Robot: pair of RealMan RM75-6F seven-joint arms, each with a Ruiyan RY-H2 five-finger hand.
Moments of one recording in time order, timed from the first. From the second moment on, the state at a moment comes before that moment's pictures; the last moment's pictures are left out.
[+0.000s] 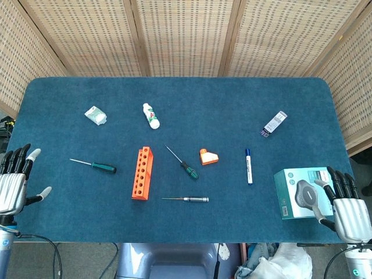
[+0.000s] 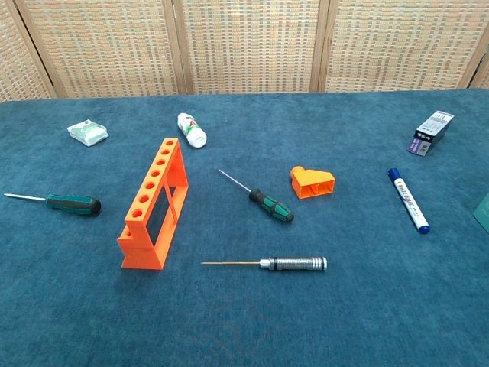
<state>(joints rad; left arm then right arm) -0.15 -1.18 -0.11 -1.67 1.41 1.48 0.19 0.03 -1.14 0.05 -1.61 -1.58 1.57 -0.09</state>
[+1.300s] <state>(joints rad) -0.48 -1.25 -0.20 -1.57 1.10 1.00 0.40 0.03 -1.13 0.06 -1.60 -1.55 1.56 -0.04</state>
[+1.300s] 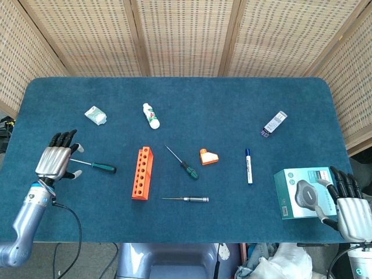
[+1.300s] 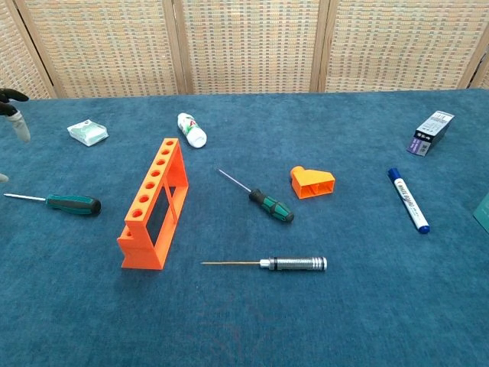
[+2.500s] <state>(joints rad) -0.65 -1.49 -0.14 -1.37 0.86 0.91 0.59 0.03 -1.12 0.06 -1.59 -1.54 1.56 0.02</state>
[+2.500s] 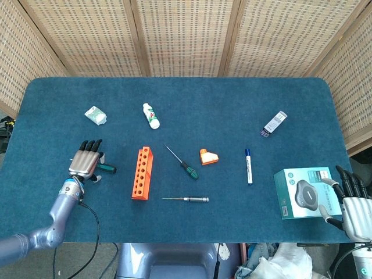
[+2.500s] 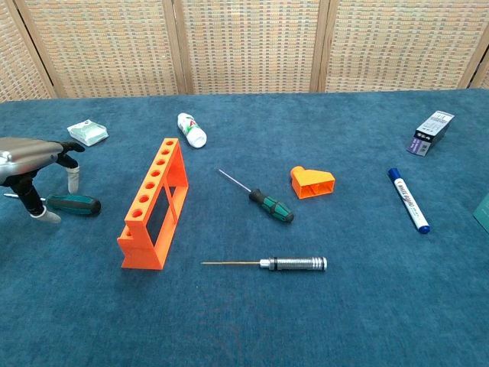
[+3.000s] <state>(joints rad) -0.69 -1.54 -0.13 -1.34 0.84 0.91 0.61 0.03 -1.12 0.06 -1.59 -1.54 1.56 0.03</state>
